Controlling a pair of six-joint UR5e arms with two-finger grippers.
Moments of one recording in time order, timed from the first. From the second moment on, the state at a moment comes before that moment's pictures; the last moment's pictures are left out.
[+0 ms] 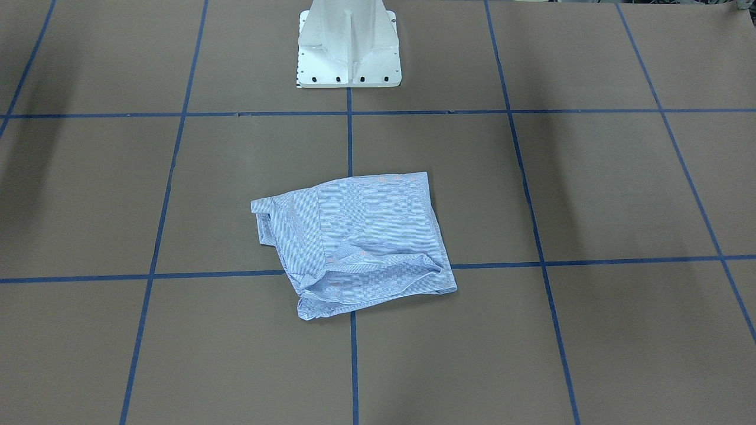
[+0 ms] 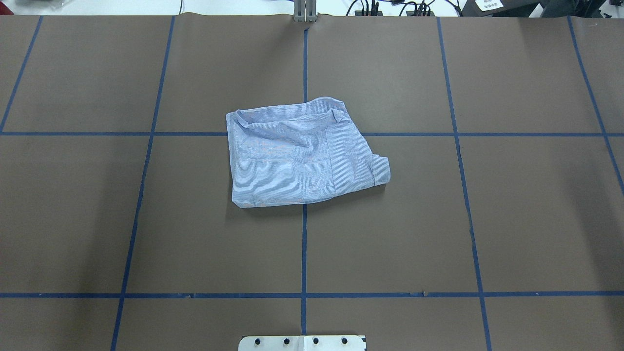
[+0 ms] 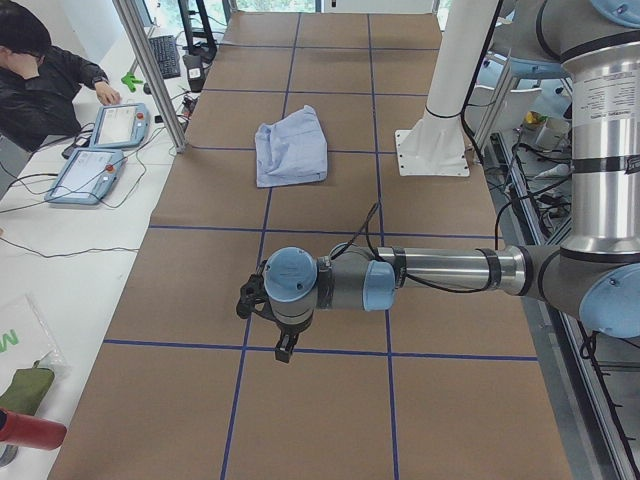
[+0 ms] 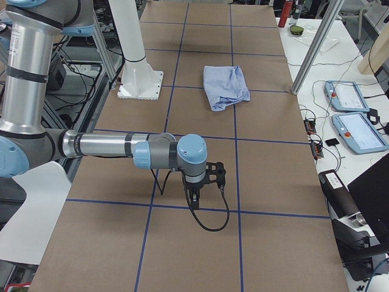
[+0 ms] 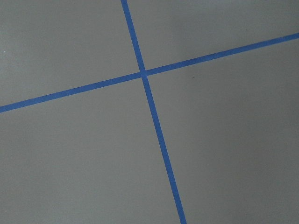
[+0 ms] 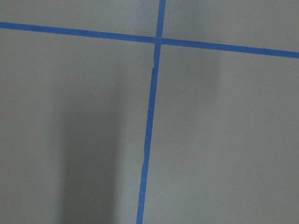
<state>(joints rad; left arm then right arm) -1.64 -1.46 -1.70 -1.58 -2.45 0.30 1.58 -1.81 1.84 -1.56 2.33 -0.07</state>
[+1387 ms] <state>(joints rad) -1.64 -1.44 -1.70 -1.58 -2.45 0.30 1.58 -1.81 1.84 -1.56 2.33 -0.07</state>
